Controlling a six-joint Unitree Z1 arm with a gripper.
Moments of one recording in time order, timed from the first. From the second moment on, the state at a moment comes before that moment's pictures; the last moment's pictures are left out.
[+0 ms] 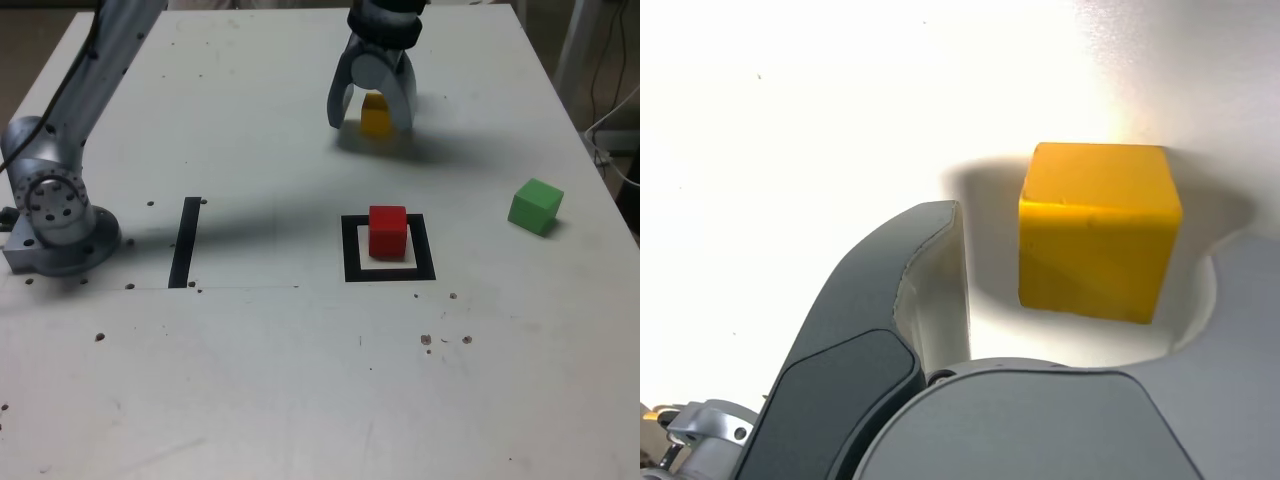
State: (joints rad) arm 0.47 2.32 -1.92 1.41 0.16 0.69
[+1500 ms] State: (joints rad) arm 0.22 2.01 -1.72 1.42 0.10 0.40
